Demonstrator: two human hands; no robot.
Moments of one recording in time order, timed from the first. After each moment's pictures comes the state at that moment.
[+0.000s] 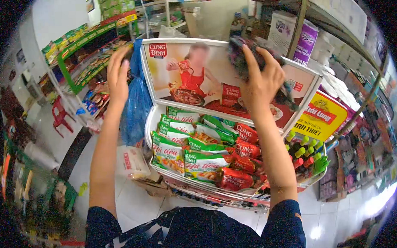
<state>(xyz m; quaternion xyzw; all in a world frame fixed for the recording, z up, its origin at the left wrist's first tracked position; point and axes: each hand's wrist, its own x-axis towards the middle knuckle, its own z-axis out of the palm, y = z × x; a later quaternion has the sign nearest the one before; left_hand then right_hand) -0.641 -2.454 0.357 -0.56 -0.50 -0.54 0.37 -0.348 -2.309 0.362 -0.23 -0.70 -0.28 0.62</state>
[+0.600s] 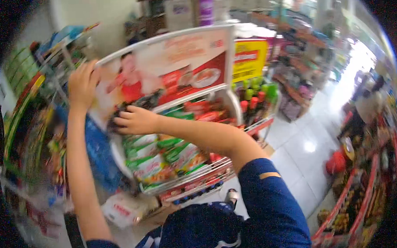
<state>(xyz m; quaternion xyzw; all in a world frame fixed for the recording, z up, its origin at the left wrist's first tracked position) -0.646 -2.380 0.402 -0.74 -0.44 -0.34 0.38 -0.487 -2.346 0.255 0.02 -0.85 -0.38 0.36</state>
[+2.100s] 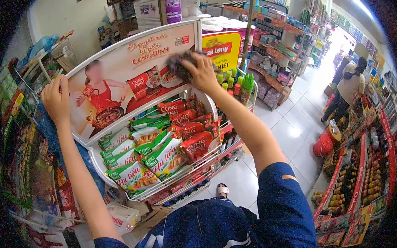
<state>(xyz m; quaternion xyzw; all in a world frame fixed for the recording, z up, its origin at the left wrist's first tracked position) -0.628 -2.364 0.388 -0.63 -0.46 -0.44 0.44 -0.233 -2.284 0.268 -0.34 -0.73 -0.38 0.46</state>
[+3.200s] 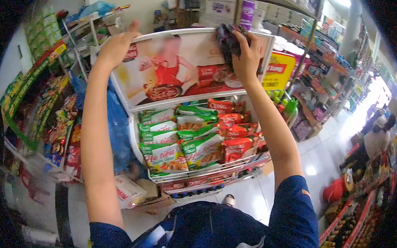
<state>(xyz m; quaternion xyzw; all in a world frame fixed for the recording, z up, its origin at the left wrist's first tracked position) -0.628 -2.395 0.433 -0.69 -0.62 -0.36 0.08 -0.327 -2.307 0.356 -0.30 -0.67 -0.31 0.61</state>
